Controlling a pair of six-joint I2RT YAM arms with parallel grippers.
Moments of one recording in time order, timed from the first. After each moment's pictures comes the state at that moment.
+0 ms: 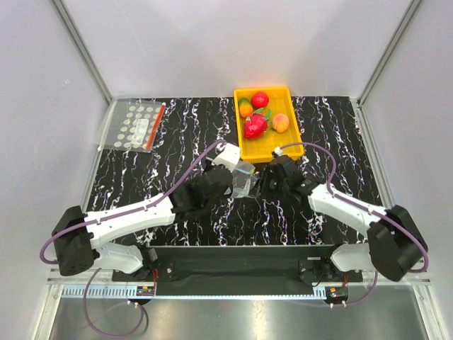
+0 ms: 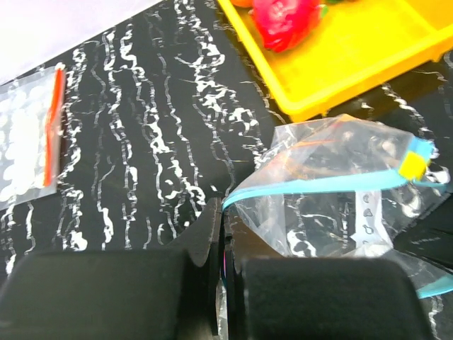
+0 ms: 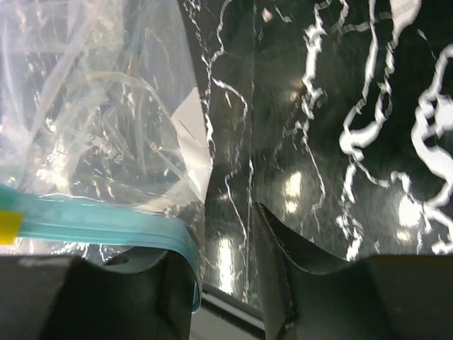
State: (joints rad) left arm -1.08 1.29 0.95 -0.14 -0.80 -0.10; right arm 0.64 1.30 0.72 -0.22 -0.10 0.84
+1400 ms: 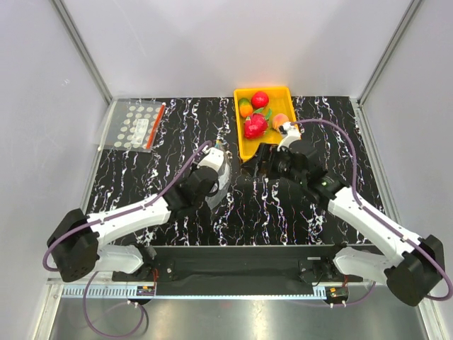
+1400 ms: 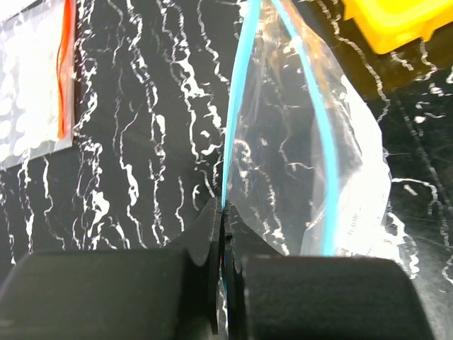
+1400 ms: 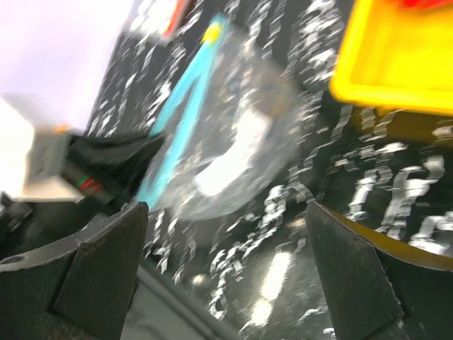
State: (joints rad) left arm -0.91 1.26 0.76 -0.10 -0.70 -0.06; right arm 0.63 1.12 0.89 -0.15 -0.12 0.60
